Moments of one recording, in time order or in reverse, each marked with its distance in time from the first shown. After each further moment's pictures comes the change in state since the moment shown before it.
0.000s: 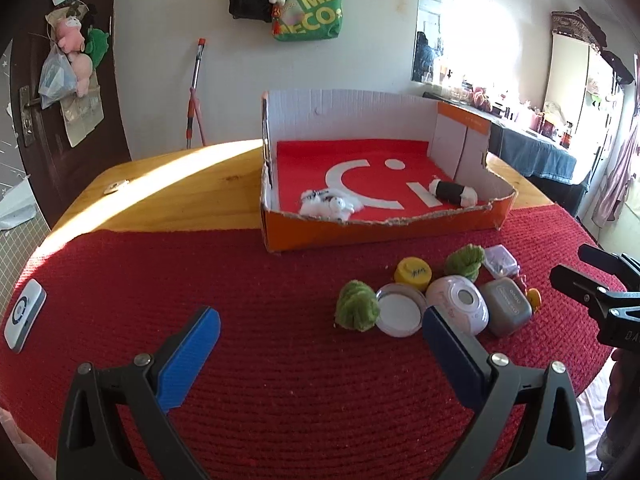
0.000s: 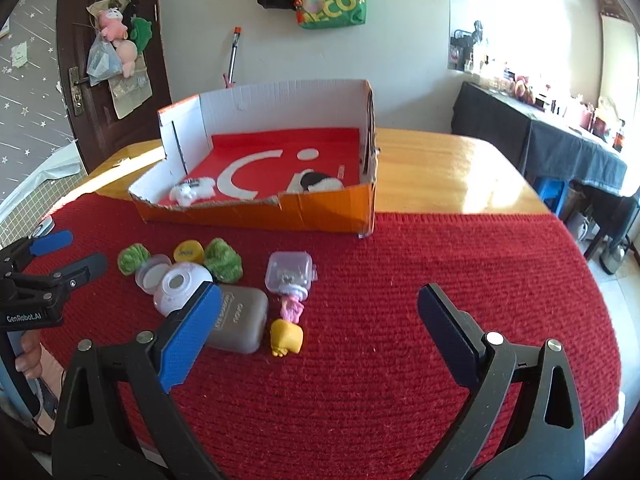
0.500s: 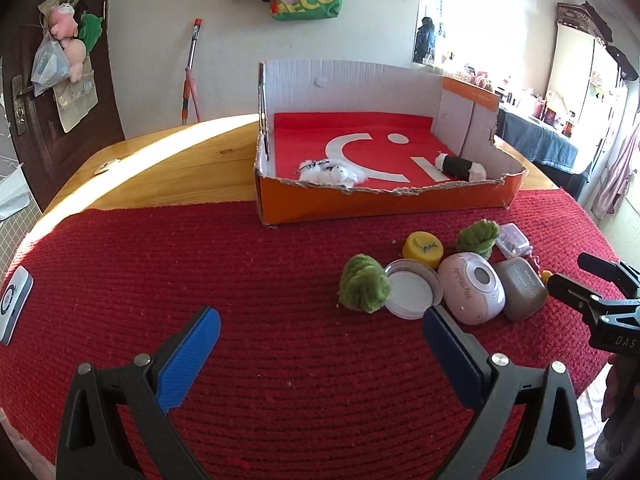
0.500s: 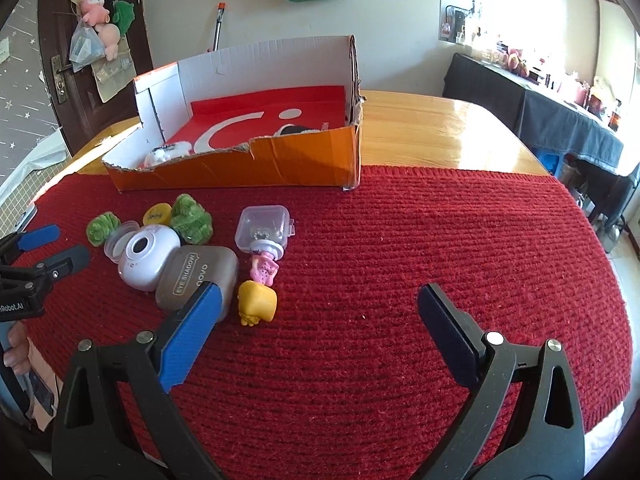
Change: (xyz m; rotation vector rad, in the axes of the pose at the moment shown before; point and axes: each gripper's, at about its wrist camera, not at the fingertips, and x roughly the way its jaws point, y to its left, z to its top) left arm 0.015 0.006 -0.005 -0.004 0.066 -0.008; right arm 0.021 -0.012 -0.018 0.030 0.090 -0.034
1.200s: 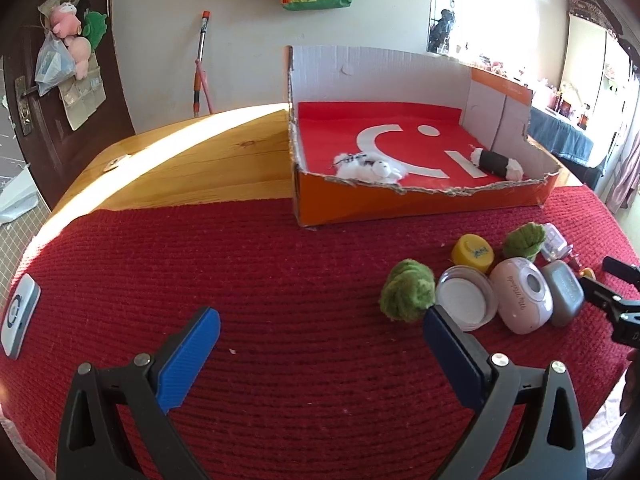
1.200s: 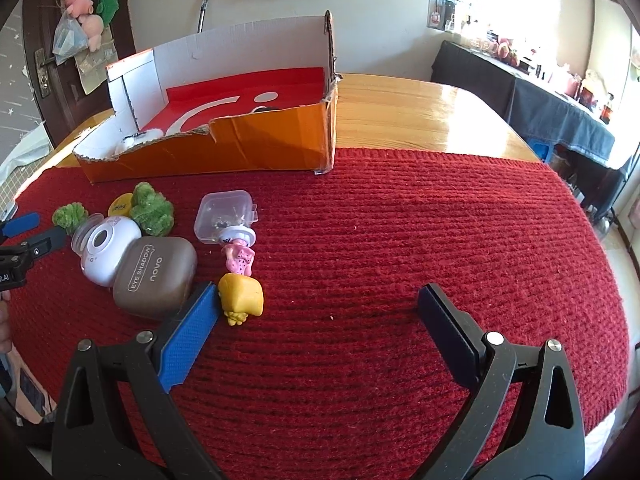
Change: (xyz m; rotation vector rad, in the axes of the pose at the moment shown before) left arm 0.021 0.022 0.010 0.014 0.038 0.057; right arm 0.013 -0.015 0.000 0.024 0.040 -0.050
